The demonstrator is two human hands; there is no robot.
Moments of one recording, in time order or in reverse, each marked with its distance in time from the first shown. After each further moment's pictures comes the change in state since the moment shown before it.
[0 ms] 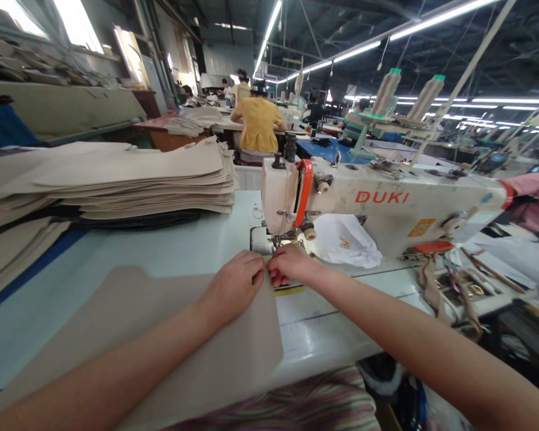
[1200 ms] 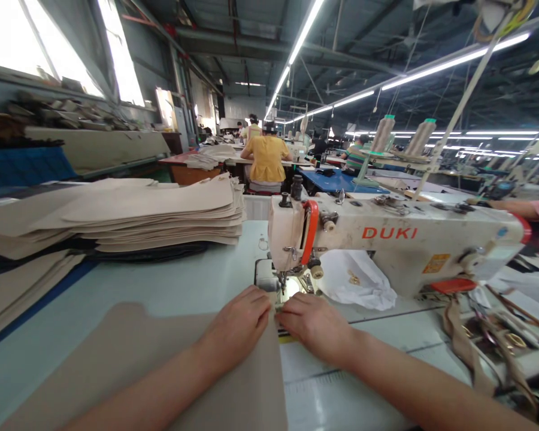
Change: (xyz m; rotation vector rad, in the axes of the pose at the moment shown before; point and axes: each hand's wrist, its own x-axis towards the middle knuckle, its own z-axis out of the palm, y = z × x) left_hand 0.001 -0.005 0.003 -0.015 -0.053 0.013; right_hand -0.027 0.049 -0.020 -1.115 0.241 -1.131
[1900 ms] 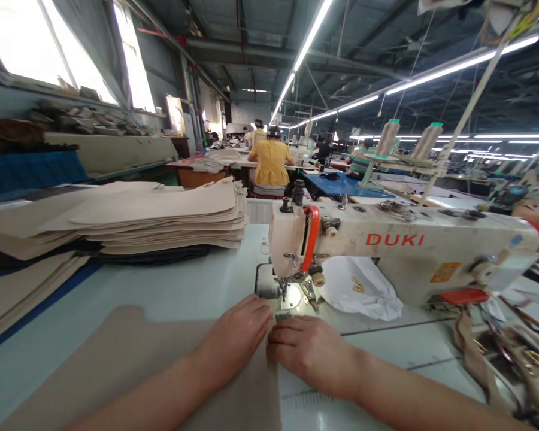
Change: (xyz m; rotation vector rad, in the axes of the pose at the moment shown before) left_hand -0.002 0.002 -0.001 0.115 -0.074 0.078; right_hand -0.001 -0.010 0.002 0.082 -0.007 -0.219
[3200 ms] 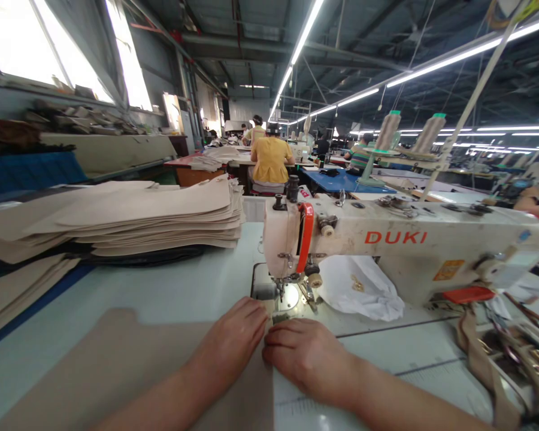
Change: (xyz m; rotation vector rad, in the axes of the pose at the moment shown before) left_hand -0.007 -0.003 0.014 -0.018 0.102 -0.008; right_hand -0.001 -0.001 0.008 0.096 0.117 0.070
